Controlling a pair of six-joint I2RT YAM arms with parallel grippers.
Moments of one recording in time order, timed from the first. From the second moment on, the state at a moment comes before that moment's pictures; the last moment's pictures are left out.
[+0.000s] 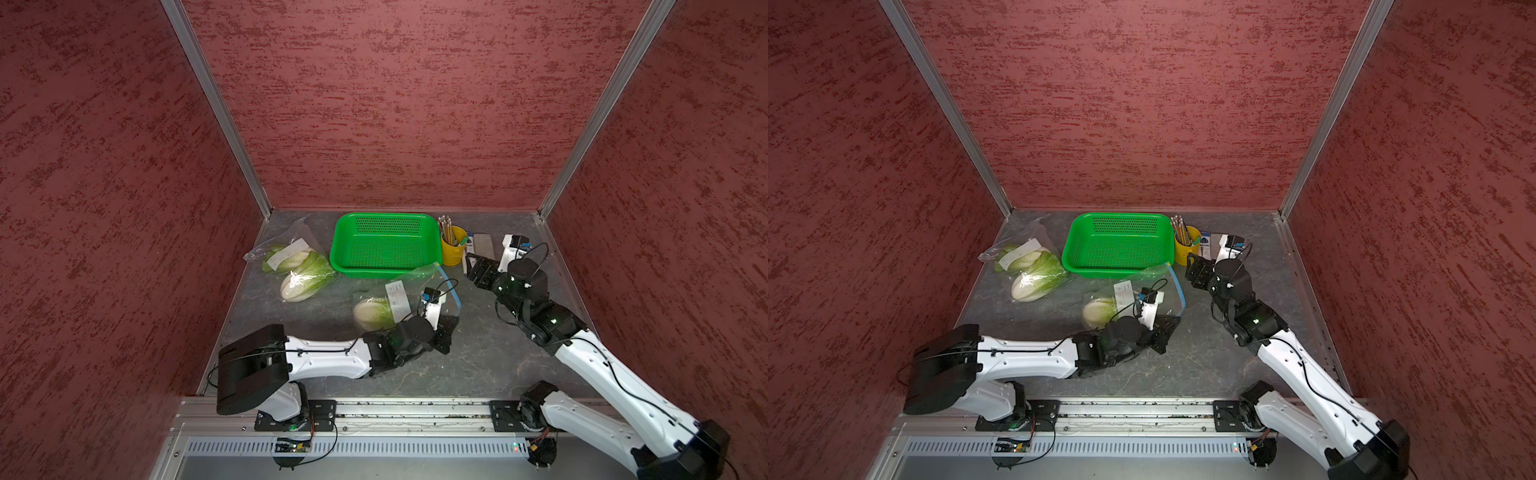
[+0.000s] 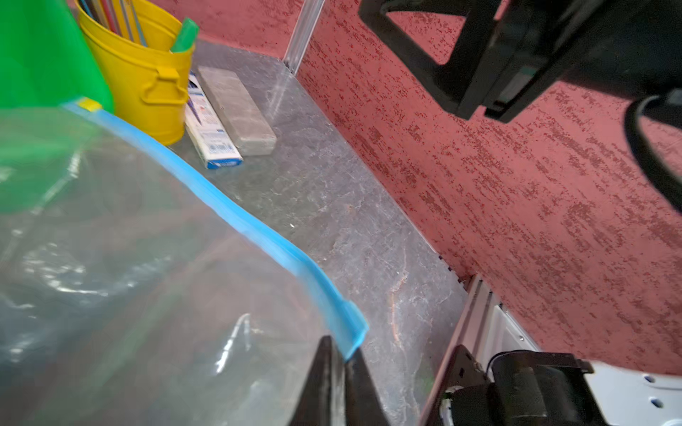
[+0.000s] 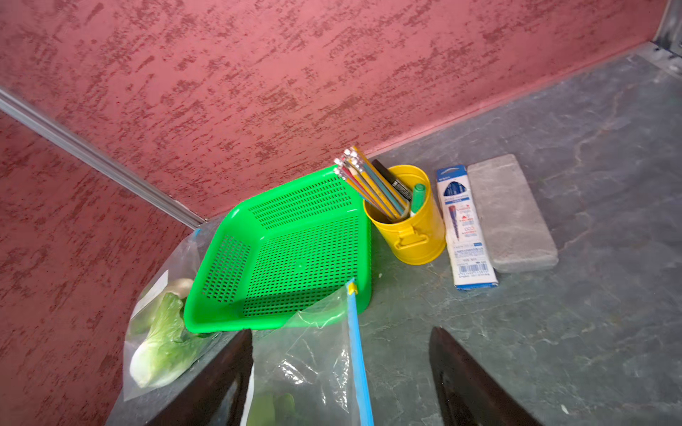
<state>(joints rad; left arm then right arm) -1.26 1.53 0.76 0.47 -0.26 -0.66 0.50 0.92 0.79 -0.23 0.23 0.66</state>
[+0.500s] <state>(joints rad) -1.20 1.12 0.80 0.00 -0.58 -0.54 0.38 0.97 0.74 -0.18 0.25 0.67</state>
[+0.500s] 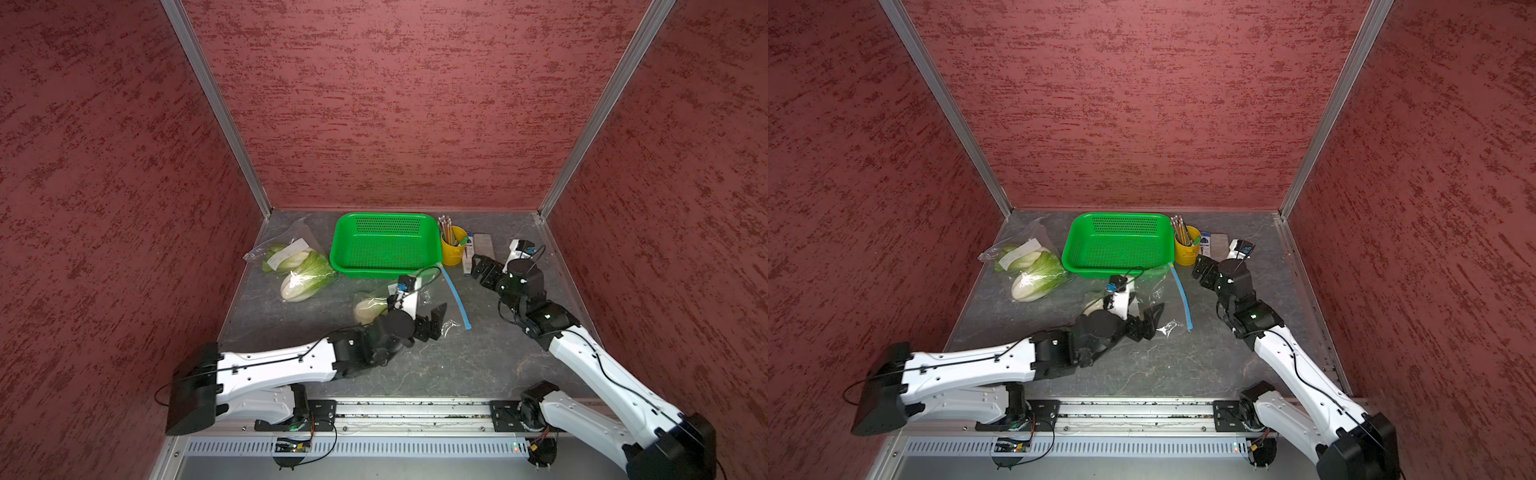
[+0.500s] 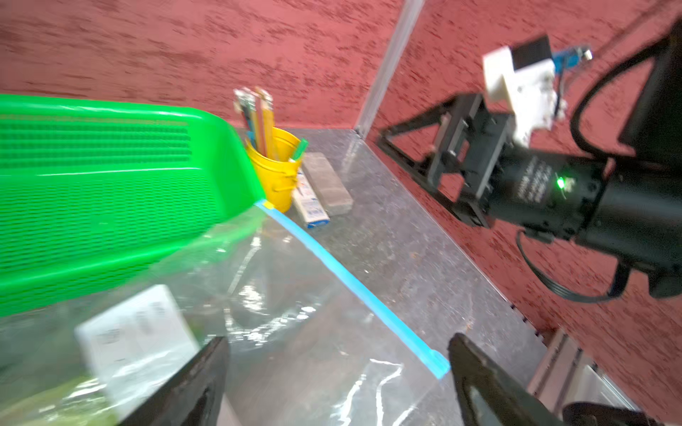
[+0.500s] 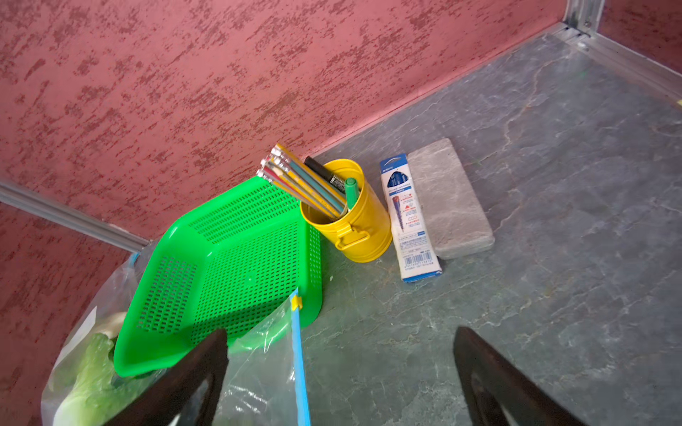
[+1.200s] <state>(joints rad) 0.00 0.82 0.35 -0.12 -0.38 -0.36 0.23 1.19 0.42 0.33 0.61 0.40</state>
